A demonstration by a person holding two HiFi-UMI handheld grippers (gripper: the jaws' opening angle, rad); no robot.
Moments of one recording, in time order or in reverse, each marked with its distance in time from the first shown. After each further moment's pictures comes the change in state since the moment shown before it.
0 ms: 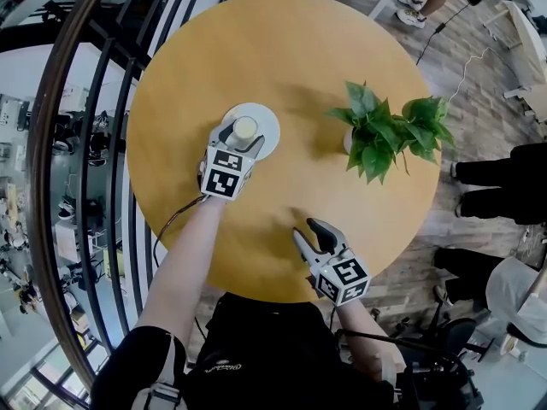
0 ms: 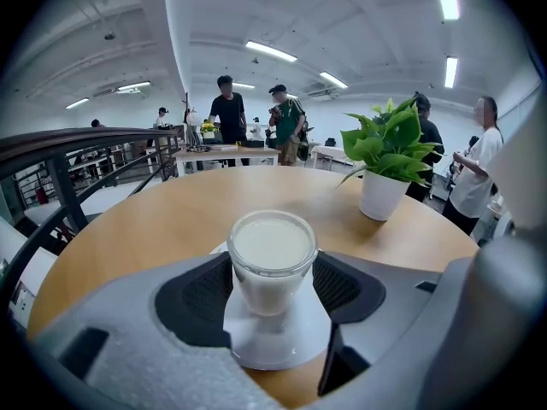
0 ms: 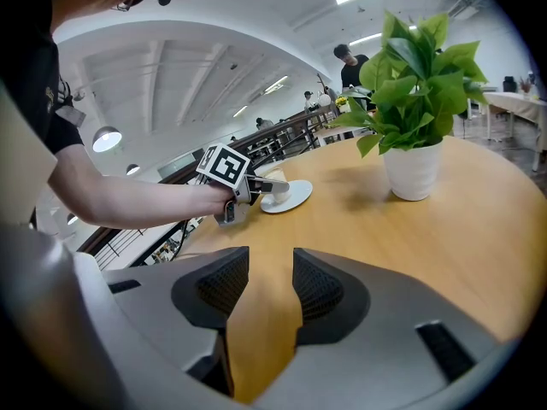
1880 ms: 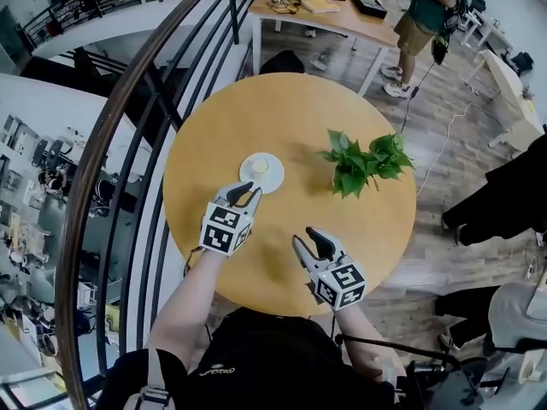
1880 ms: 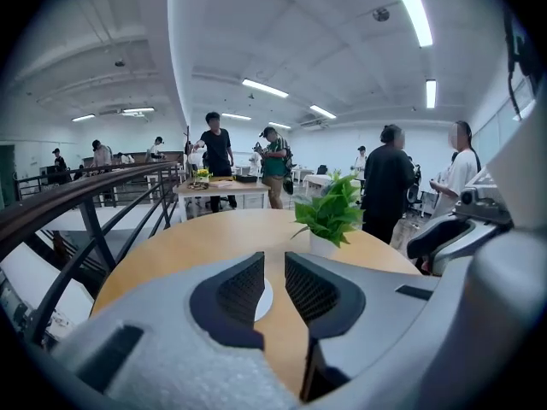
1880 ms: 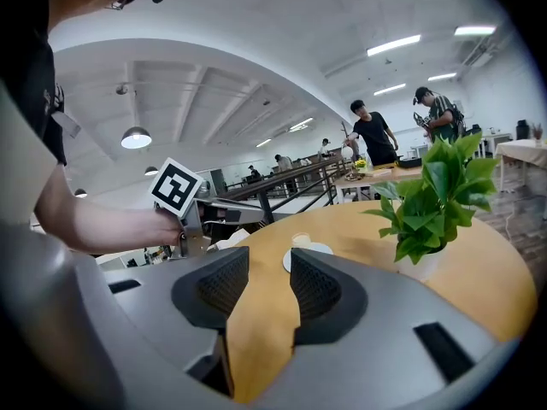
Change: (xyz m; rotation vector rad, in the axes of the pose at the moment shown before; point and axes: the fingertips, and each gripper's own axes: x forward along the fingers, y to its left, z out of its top) left arm -0.185 -0.067 0.070 0.000 -0.185 -0.026; right arm -0.067 0.073 0.092 -0.192 -0.238 0.028
